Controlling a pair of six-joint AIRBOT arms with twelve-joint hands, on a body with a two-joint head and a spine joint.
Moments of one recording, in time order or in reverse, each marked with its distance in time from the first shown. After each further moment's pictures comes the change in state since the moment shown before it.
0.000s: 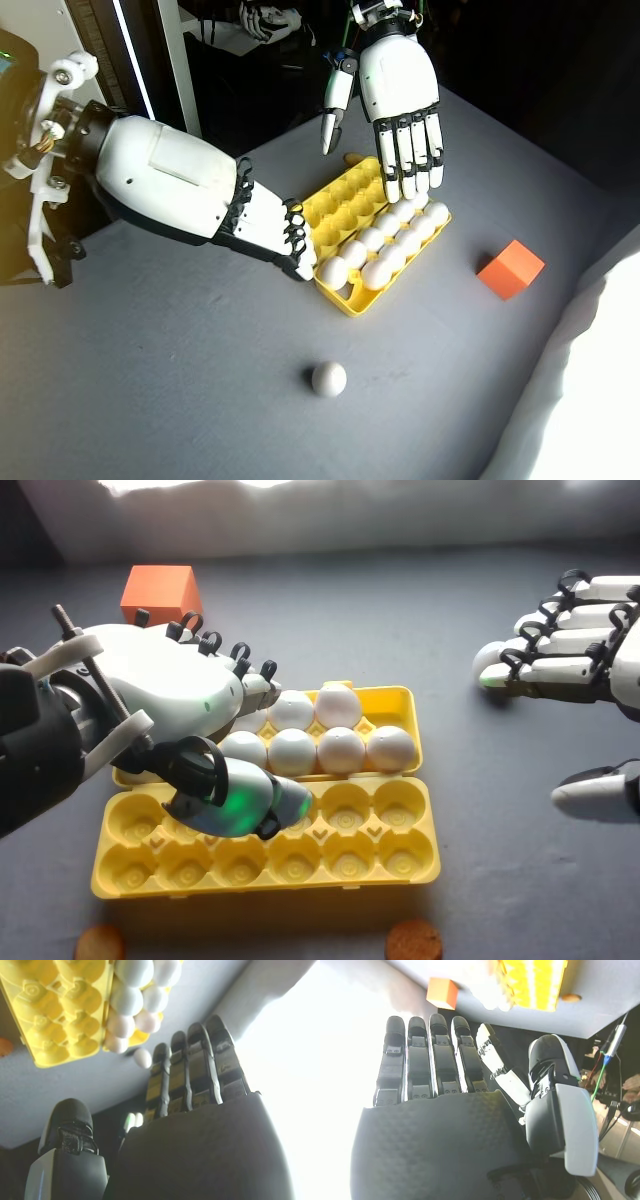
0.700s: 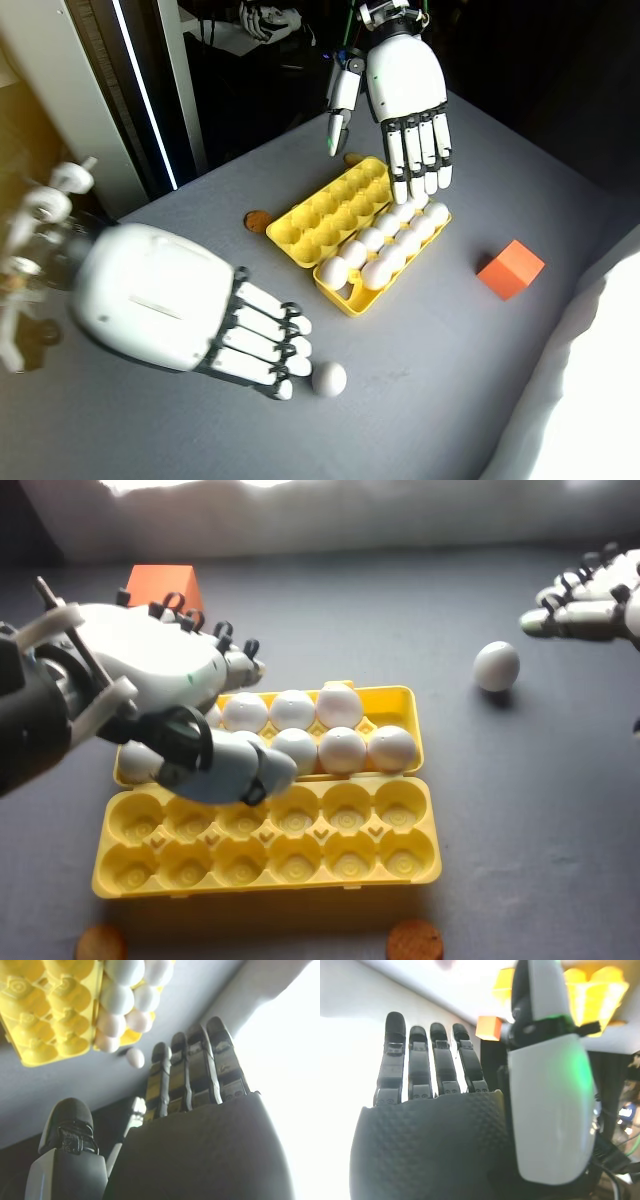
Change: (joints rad) left arm -0.016 -0.001 0.059 -0.002 0.013 0.000; right arm -0.014 -0.188 0.311 0.140 -0.033 0.051
